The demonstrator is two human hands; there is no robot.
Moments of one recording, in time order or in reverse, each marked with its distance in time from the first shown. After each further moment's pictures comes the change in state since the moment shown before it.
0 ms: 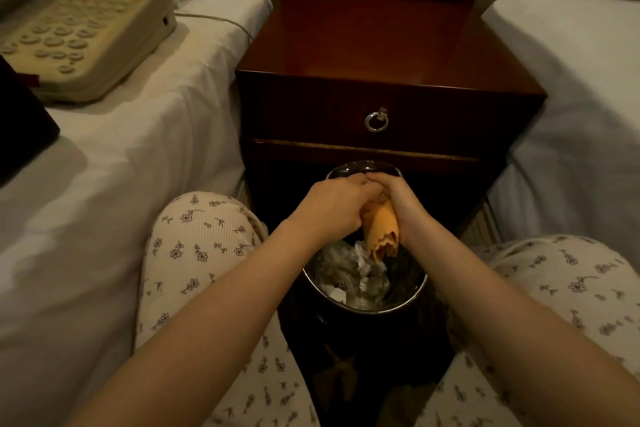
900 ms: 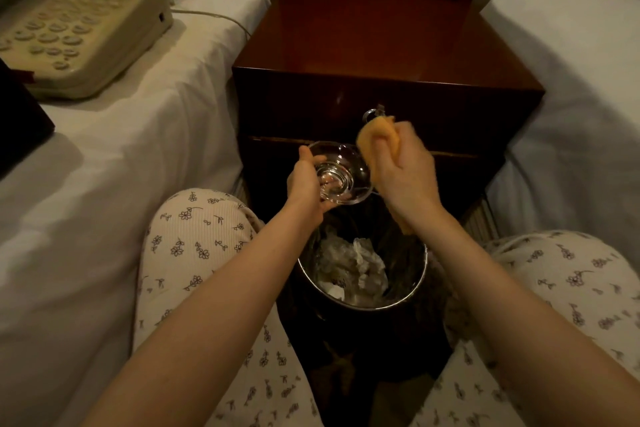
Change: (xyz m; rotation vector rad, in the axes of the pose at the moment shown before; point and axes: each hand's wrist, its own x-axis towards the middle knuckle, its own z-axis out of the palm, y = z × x) left_hand 0.012 -0.008 -0.001 -1.729 0.390 -1.039; right_hand -0.014 -0.022 0.002 -1.003 0.243 -0.964
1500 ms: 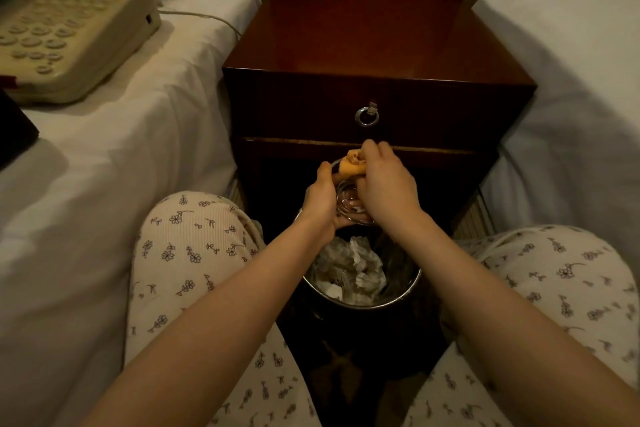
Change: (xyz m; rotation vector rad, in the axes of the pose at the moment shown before) left_hand -0.001 -0.028 0.012 0.155 -0.133 -0.054; right_hand -0.004 0.012 0.019 -0.514 -0.200 -0.020
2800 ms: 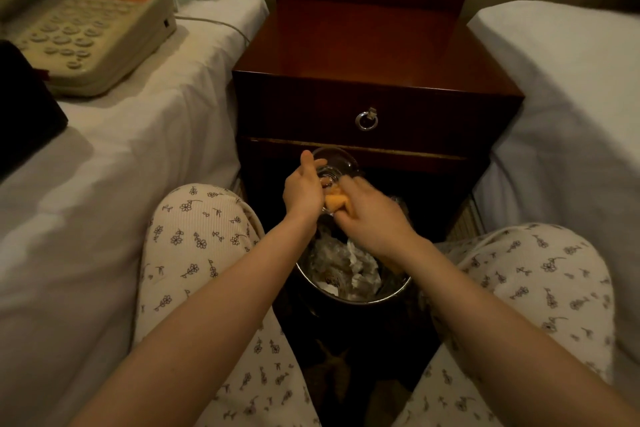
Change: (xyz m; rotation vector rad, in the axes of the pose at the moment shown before) left_hand 0.001 0.004 -0.017 0.183 0.245 0.312; right_hand -0.036 -0.004 0.001 0.162 -0.198 -0.188
